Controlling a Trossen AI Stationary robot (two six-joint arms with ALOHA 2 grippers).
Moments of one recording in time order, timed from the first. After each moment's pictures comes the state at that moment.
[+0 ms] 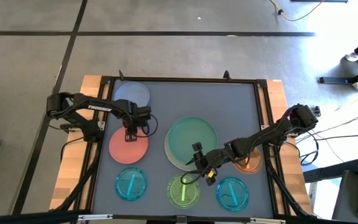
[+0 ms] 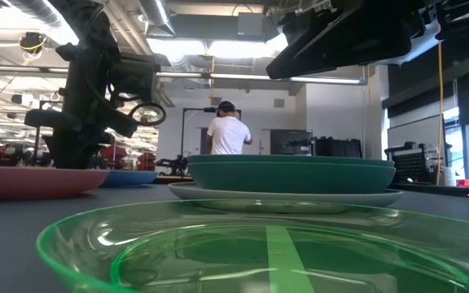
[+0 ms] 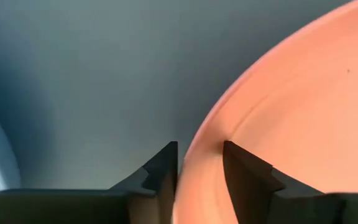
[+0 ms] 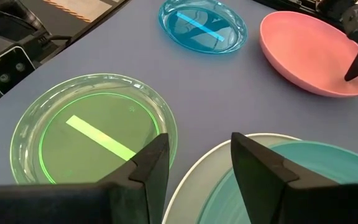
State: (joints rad) left arm 0.26 1.47 0.72 -0.85 -0.01 0.10; right arm 0.42 1.64 0.91 0.16 0.09 -0.15
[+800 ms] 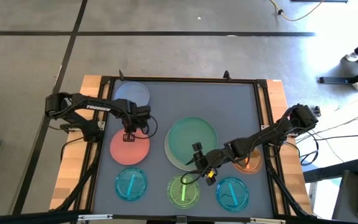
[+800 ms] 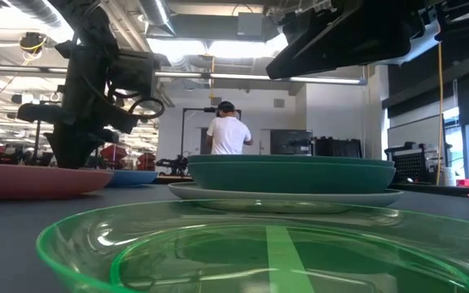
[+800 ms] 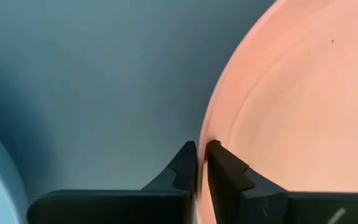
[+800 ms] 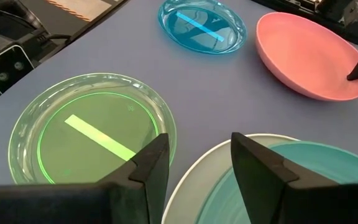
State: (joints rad) left arm 0.26 1.45 0.73 -0.86 0.00 0.20; right arm 0.42 1.63 0.91 0.16 0.09 -0.16
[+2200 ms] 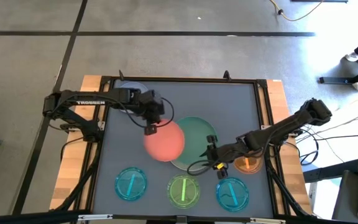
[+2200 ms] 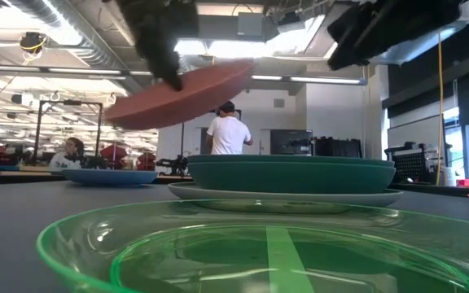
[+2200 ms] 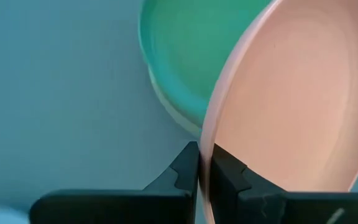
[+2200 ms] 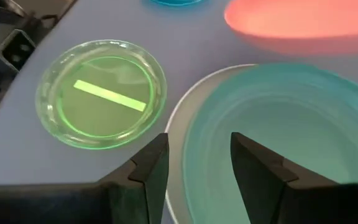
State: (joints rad) left arm 0.18 1.42 1.18 -0.77 0.07 -0.01; right arm 0.45 1.39 0.91 -0.25 0.15 0.06
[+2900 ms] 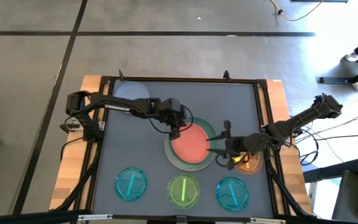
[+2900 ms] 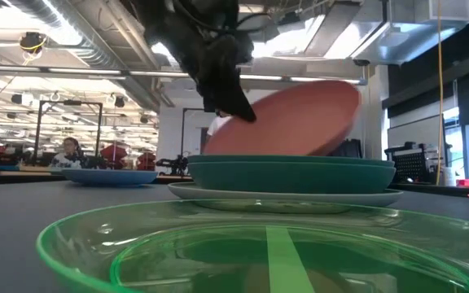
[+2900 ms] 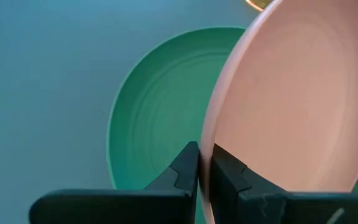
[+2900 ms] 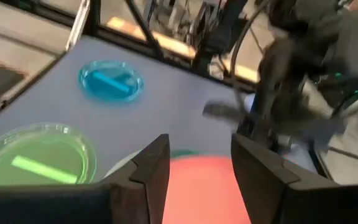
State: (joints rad) left arm 0.14 1.73 1.18 -0.24 0.06 -0.05; right arm 0.48 1.13 0.91 -0.15 0.46 -0.18
